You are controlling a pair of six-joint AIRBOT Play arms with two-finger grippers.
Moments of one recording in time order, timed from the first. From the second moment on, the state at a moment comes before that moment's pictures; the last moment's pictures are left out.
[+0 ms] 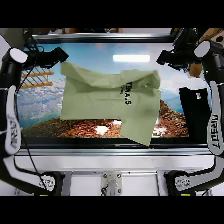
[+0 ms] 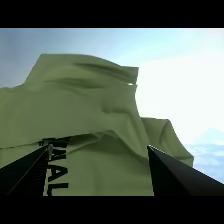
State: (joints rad) left arm 0.07 -1.70 1.82 1.03 -0.91 -1.49; right arm -0.03 -1.65 1.84 -1.27 1.03 1.66
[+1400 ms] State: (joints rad) left arm 0.12 -1.23 0.93 1.23 -1.06 -1.62; right arm -0.19 -1.51 0.88 -0.84 0.85 1.47
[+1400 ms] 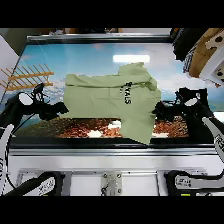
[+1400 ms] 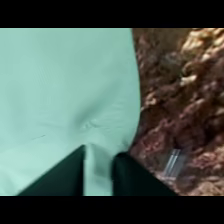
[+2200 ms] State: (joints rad) left arm 0.20 -1.27 0.69 1.14 -0.66 -2.06; right arm -0.17 -1.51 0.88 -0.83 0.82 1.43
